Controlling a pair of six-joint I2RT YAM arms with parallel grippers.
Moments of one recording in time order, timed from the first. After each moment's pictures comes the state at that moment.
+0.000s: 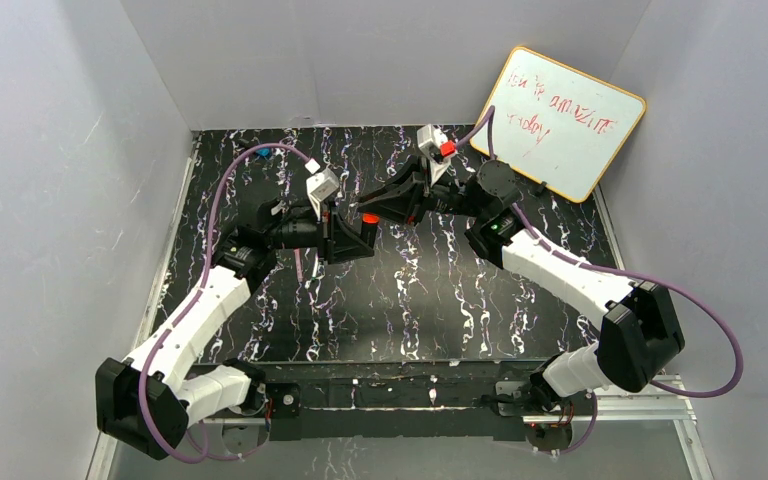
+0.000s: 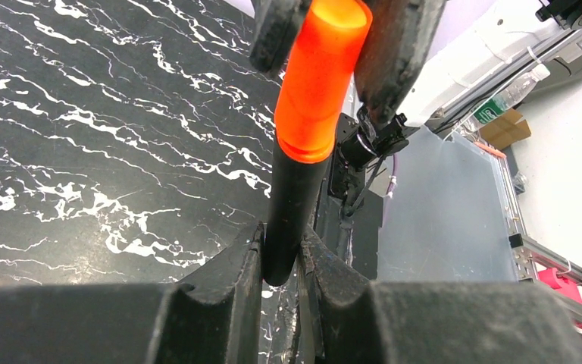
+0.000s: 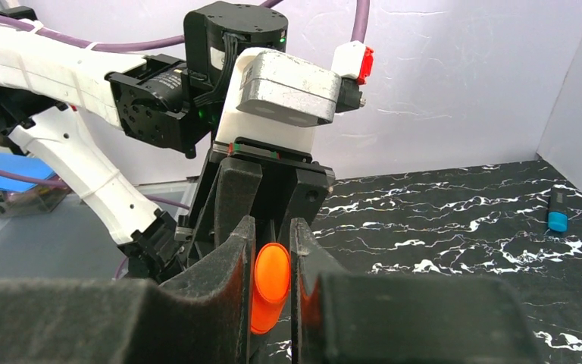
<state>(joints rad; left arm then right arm) -0.40 1.09 0.89 -0.02 1.01 -0.28 0.70 1.42 1.07 0.69 -0.88 0.39</state>
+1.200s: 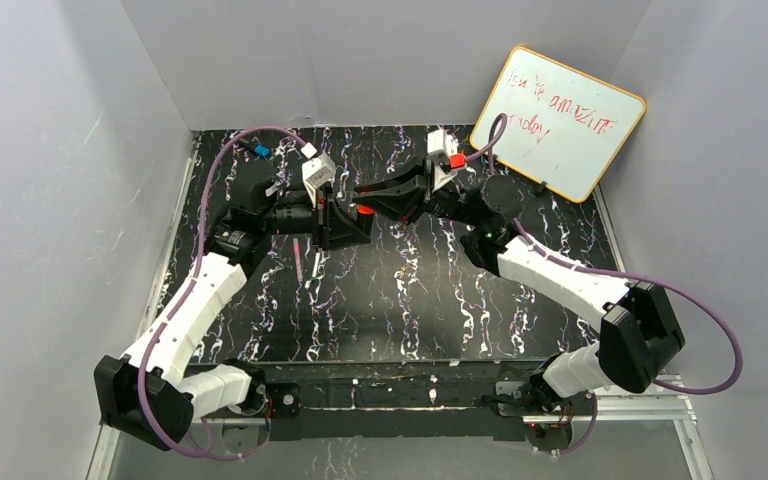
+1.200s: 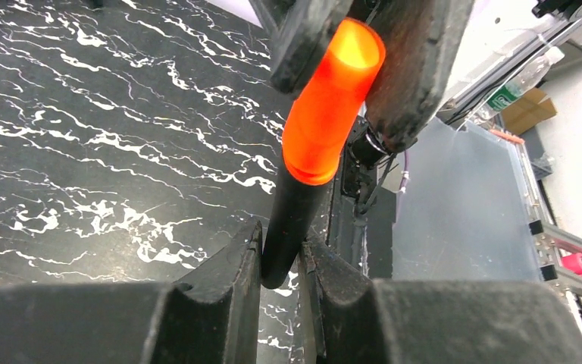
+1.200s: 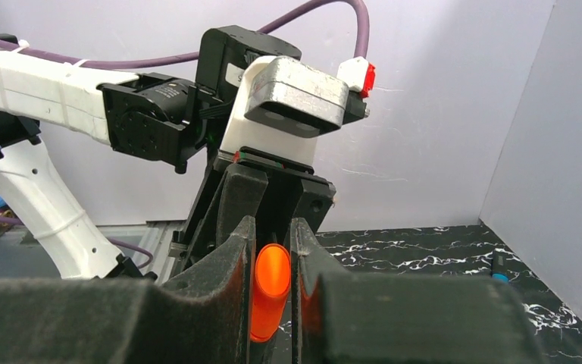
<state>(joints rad) -0.36 1.14 1.05 -0.16 1.06 -0.18 0.74 1.43 1.02 0.89 -0.74 0.35</state>
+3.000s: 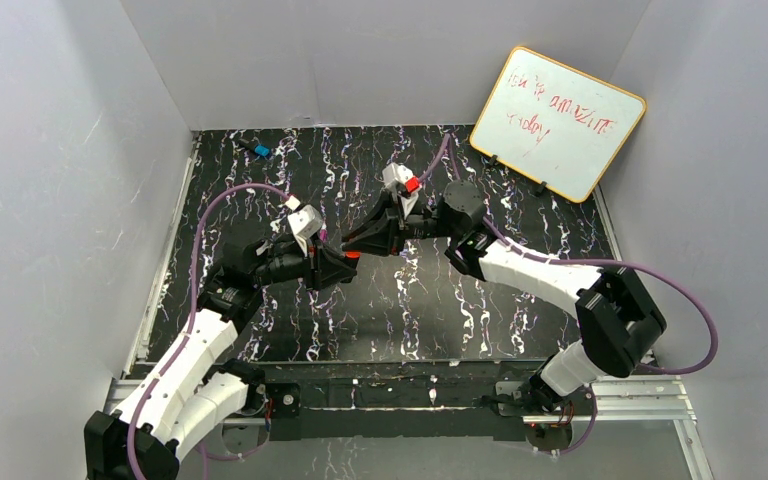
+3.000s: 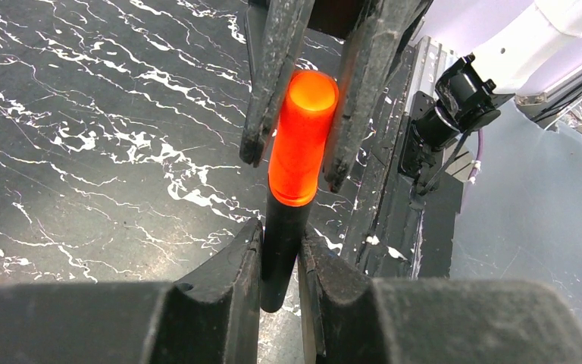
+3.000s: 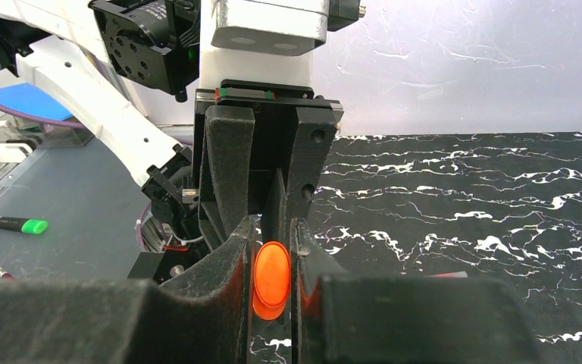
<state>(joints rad) -0.36 0.83 0.64 -0.05 0.85 -0.13 0.80 1.53 0.98 0.71 -0.95 0.28</state>
